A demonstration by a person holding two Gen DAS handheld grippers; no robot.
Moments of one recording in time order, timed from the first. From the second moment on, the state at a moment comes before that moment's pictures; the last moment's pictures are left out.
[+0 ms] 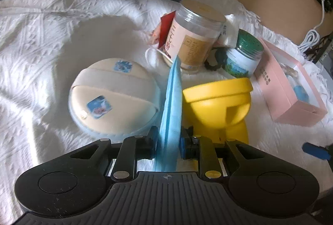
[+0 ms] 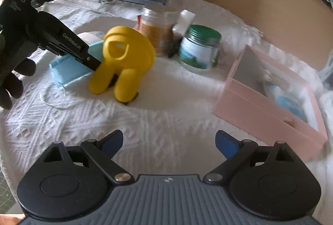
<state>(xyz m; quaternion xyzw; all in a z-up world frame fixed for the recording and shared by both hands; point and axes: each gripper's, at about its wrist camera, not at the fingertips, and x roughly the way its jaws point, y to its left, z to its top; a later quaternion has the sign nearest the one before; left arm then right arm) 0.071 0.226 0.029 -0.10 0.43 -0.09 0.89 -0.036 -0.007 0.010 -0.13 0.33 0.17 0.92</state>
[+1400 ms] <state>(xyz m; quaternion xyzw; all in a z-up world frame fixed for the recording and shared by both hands) 0.034 0.220 0.021 -0.14 0.40 -0.07 0.90 -0.016 -0.031 -0.015 -0.04 0.36 0.17 0.92</state>
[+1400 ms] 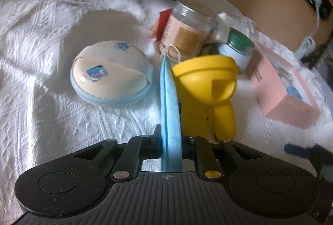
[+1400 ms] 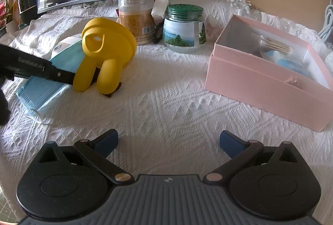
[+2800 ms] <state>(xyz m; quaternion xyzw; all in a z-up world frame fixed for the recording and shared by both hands) -0.117 0.346 0.082 -0.24 0.23 0.13 0.93 0.125 0.211 0.033 -0.14 0.43 0.35 0.82</state>
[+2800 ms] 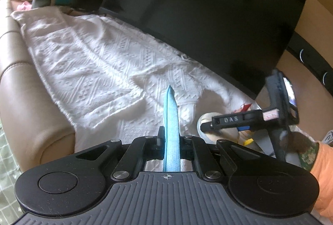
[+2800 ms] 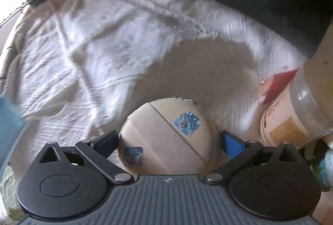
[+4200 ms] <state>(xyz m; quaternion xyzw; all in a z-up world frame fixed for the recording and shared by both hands) 0.196 -0.045 0.085 -0.01 0.35 -0.24 0.91 -0.106 -0.174 0.060 0.04 0.33 -0.08 0.94</state>
